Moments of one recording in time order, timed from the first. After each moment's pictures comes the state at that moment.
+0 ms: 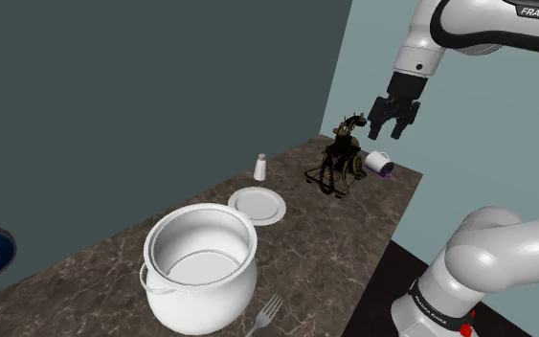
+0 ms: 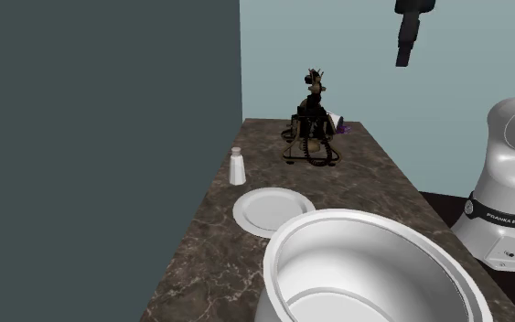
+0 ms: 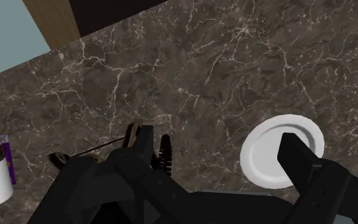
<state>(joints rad) -0.01 -0.80 -0.07 -2.31 0.03 1.49 0.17</state>
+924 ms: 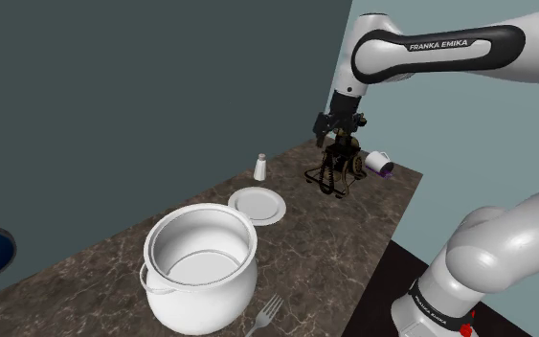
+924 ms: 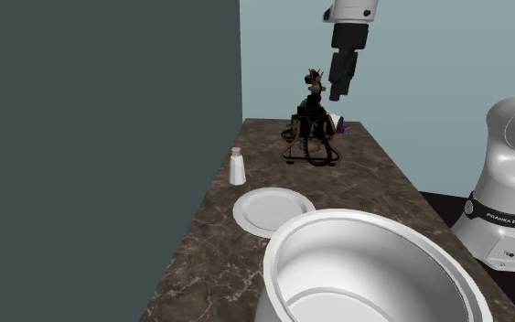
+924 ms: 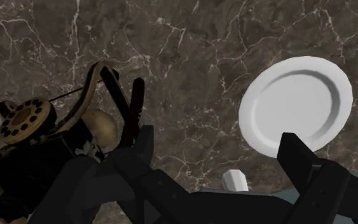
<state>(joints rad) 0.01 -0.46 0.01 -2.28 0.02 1.85 0.24</state>
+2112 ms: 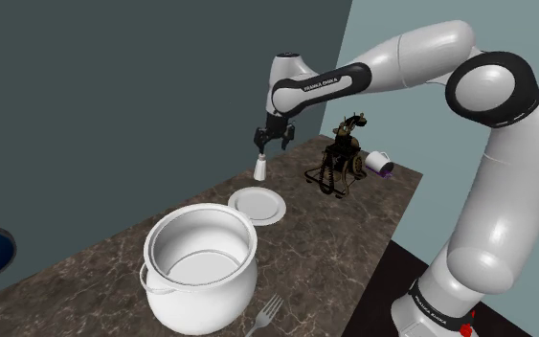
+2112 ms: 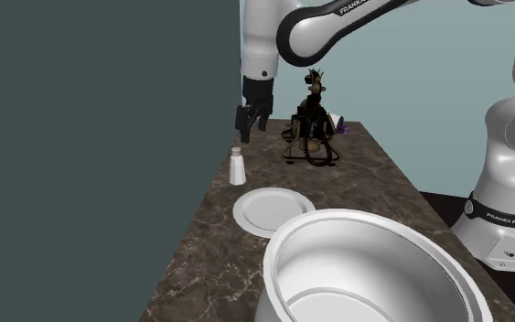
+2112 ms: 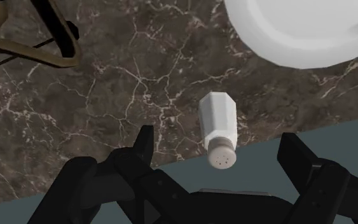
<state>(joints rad) 0.04 0.20 0.08 -1.85 -0.14 2.14 0.42</state>
